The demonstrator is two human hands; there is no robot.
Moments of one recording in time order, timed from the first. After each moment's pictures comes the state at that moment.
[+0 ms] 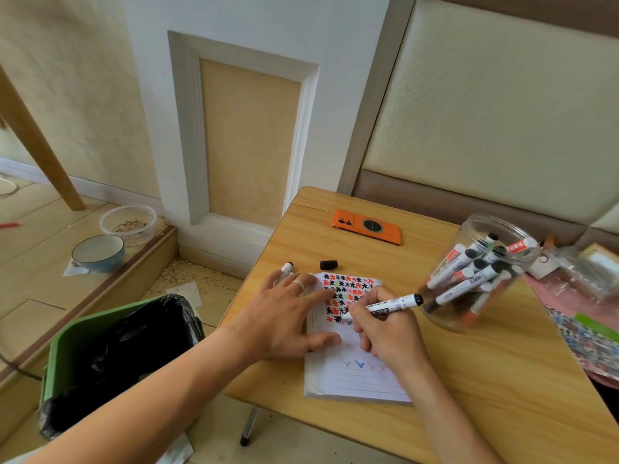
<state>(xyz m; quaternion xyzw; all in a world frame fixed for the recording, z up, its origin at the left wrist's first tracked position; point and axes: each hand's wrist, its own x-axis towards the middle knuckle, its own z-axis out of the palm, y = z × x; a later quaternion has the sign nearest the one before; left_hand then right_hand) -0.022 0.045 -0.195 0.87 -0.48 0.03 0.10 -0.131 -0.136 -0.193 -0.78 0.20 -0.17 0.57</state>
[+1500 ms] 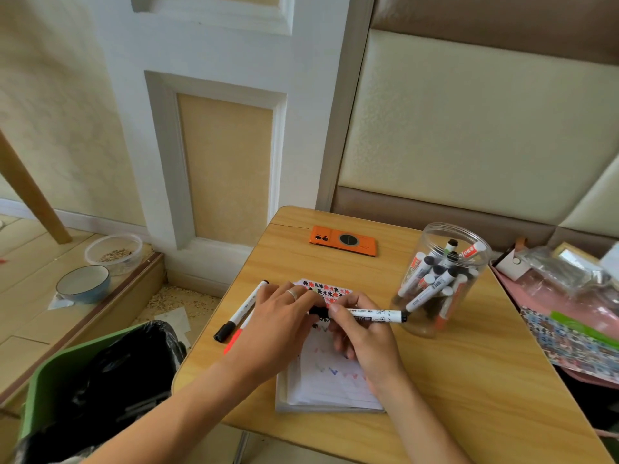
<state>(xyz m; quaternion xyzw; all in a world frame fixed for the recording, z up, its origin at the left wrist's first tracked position) -0.049 0.012 -0.186 0.83 -0.45 0.17 0.28 -0.140 -0.139 -0.185 -0.70 0.13 -0.20 0.67</state>
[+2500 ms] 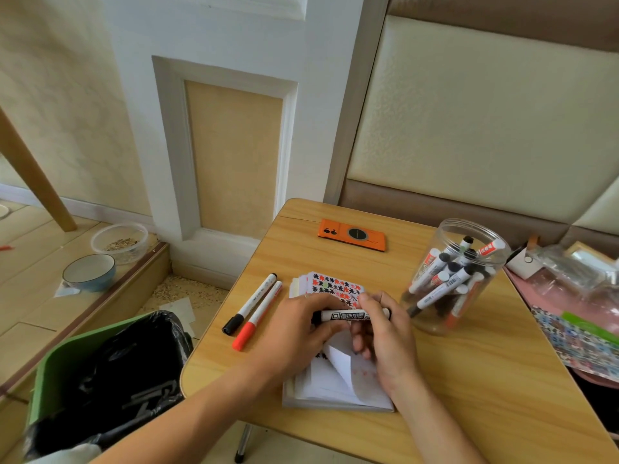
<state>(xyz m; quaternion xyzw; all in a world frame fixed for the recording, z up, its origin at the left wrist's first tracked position) -0.056 0.002 -0.192 0.76 -0.43 0.01 0.50 -0.137 -0.144 -0.189 -0.64 0.20 -0.23 0.70</state>
